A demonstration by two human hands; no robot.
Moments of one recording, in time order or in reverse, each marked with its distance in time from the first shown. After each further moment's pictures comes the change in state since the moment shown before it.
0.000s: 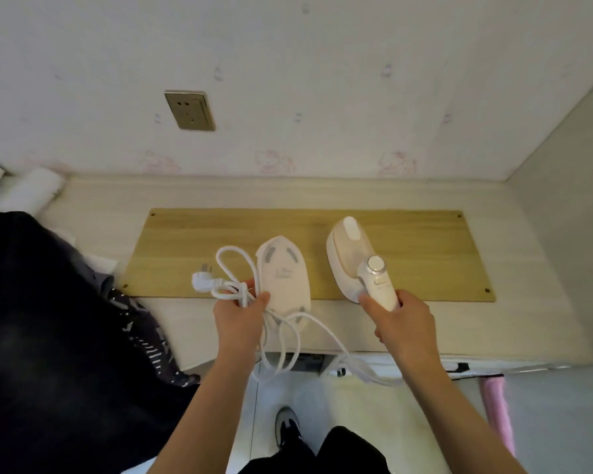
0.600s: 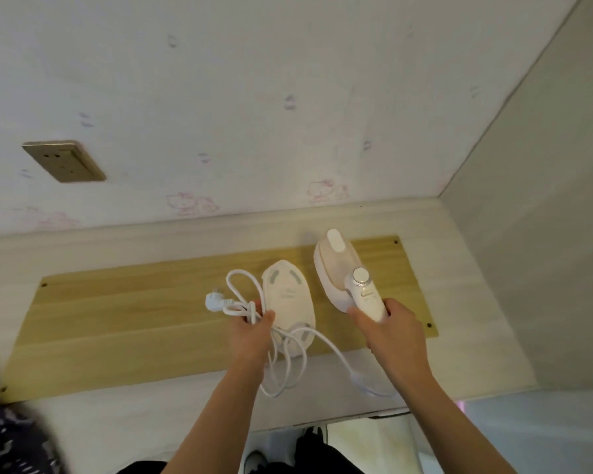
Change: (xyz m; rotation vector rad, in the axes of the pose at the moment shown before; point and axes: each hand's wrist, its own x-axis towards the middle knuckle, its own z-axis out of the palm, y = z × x) left_hand 0.040 0.001 0.176 0.081 -0.157 -0.121; right_hand 0.113 0.016 -0.071 -0.058 0.096 0.039
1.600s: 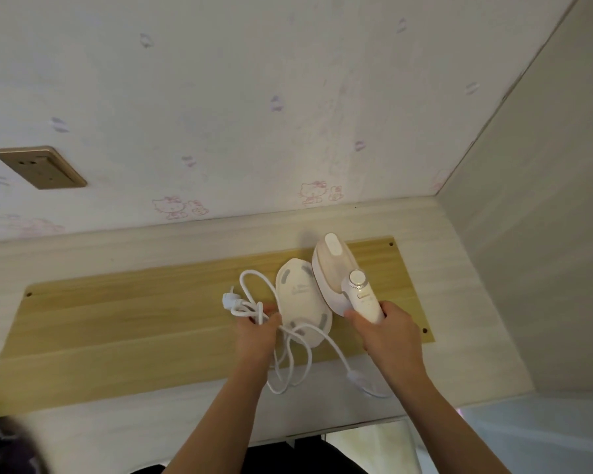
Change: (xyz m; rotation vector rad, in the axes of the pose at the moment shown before) left_hand 0.015 -0.006 0.027 0.101 -0.060 -0.030; right_hand 0.022 0.004 -0.003 0.019 -0.018 0.051
